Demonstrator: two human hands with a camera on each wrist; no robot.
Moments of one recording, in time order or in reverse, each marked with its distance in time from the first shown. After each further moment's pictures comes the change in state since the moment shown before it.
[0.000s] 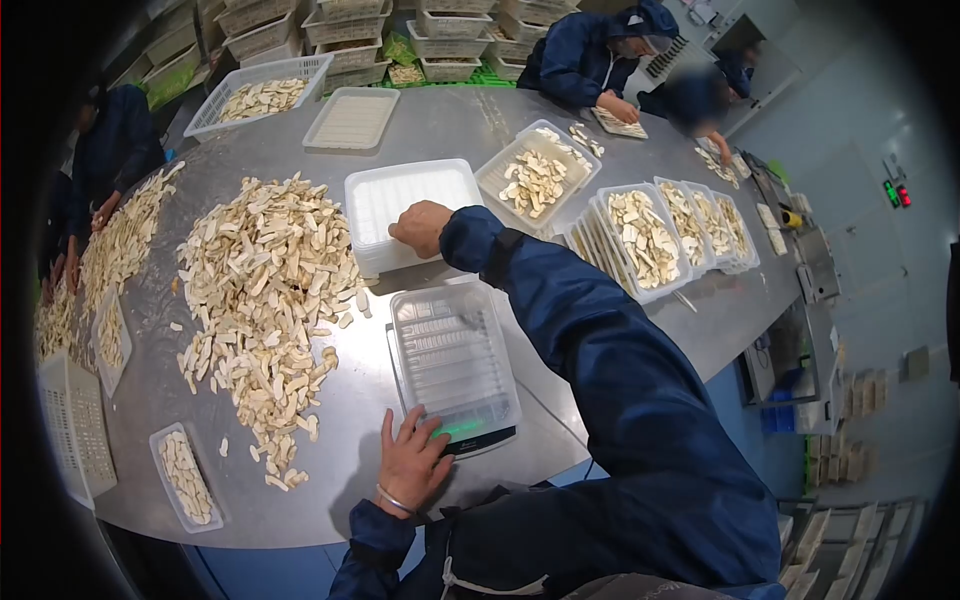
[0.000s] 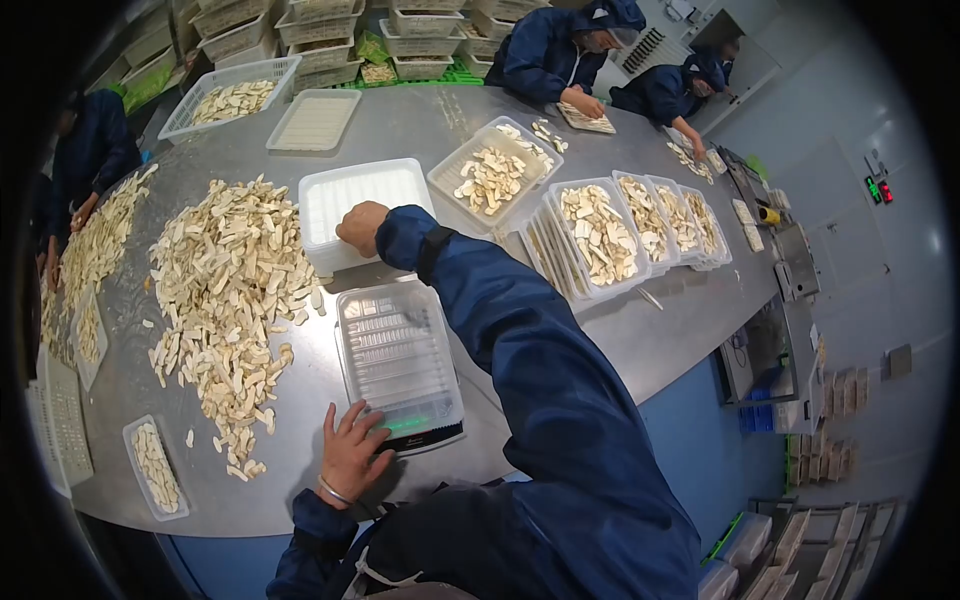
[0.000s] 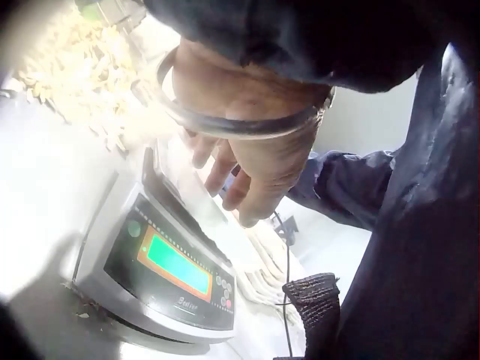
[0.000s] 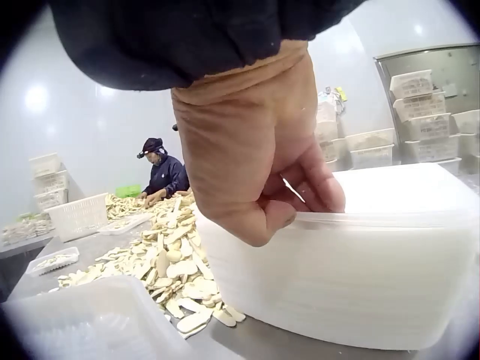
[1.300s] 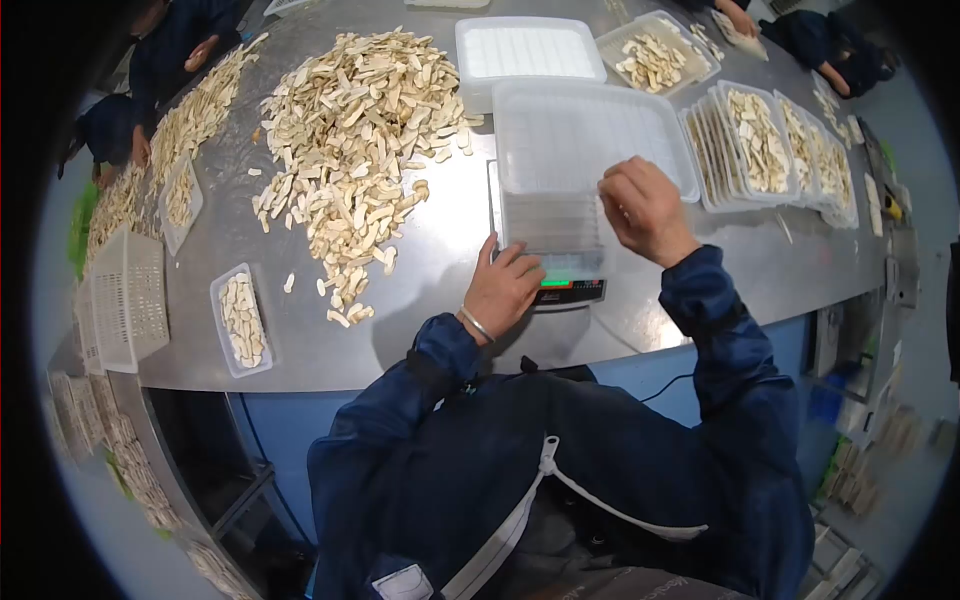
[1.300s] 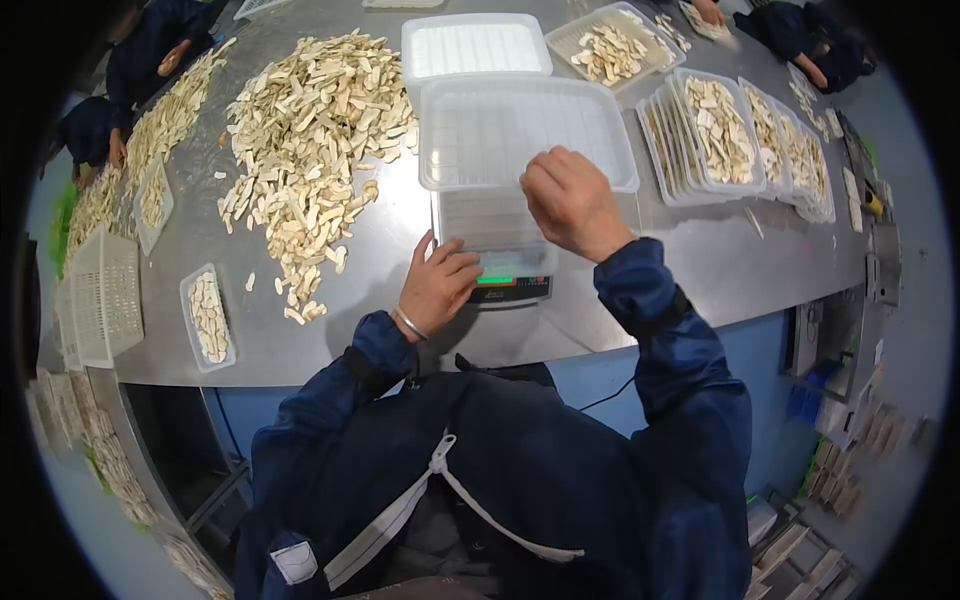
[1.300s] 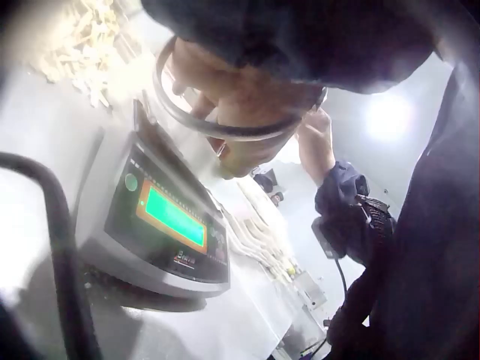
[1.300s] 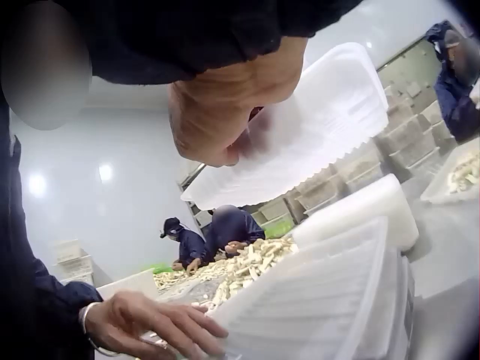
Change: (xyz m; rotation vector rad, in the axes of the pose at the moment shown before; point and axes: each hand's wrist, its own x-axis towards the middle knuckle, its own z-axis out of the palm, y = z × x) left_hand 0.003 -0.016 0.034 0.108 0.061 0.112; right_hand -0.212 -0.147 -0.037 0.270 0.772 0.081
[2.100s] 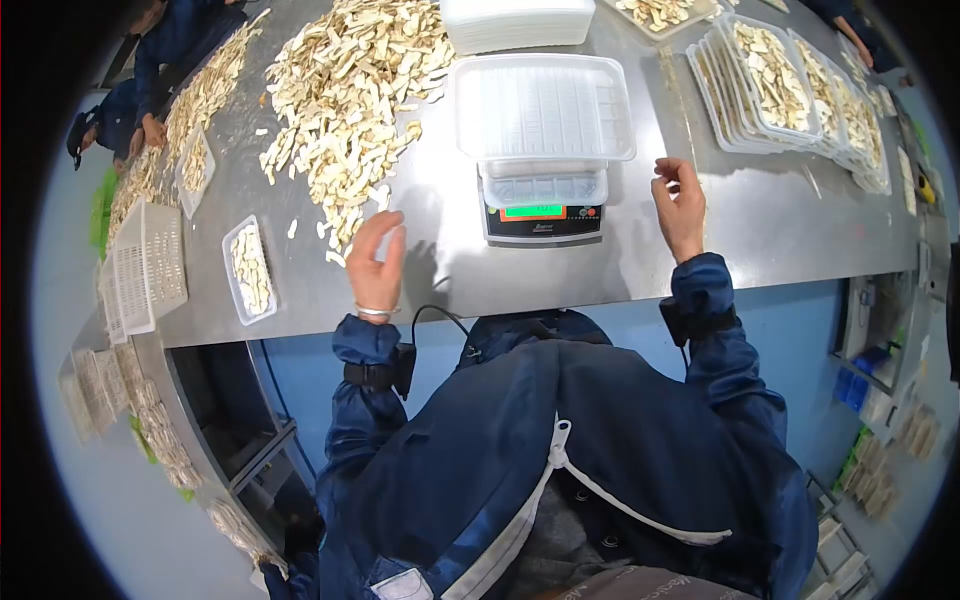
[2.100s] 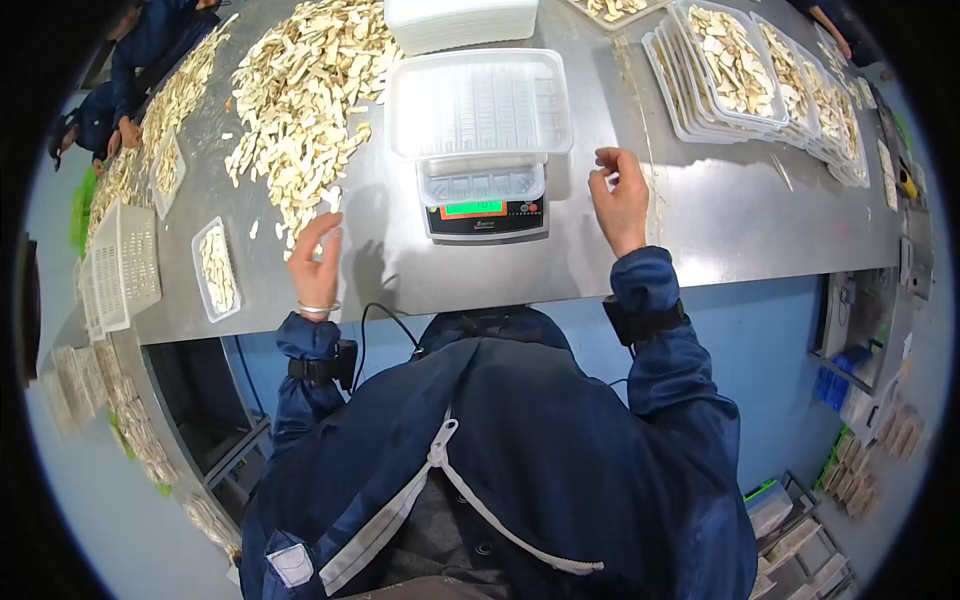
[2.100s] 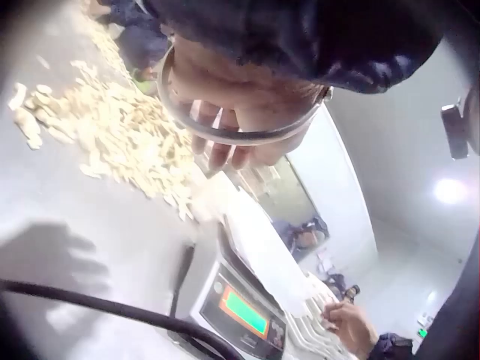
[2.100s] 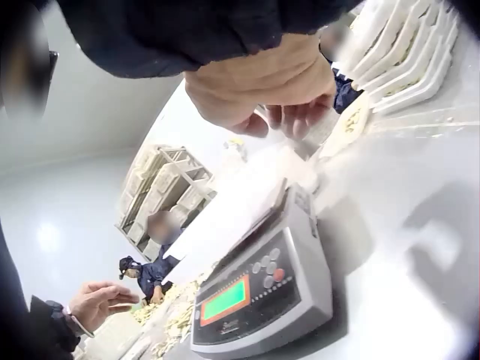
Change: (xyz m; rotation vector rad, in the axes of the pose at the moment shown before) left_hand -0.098 -0.007 -0.061 -0.158 0.496 -0.534; right_hand -0.168 0.001 0.030 0.357 0.236 0.907
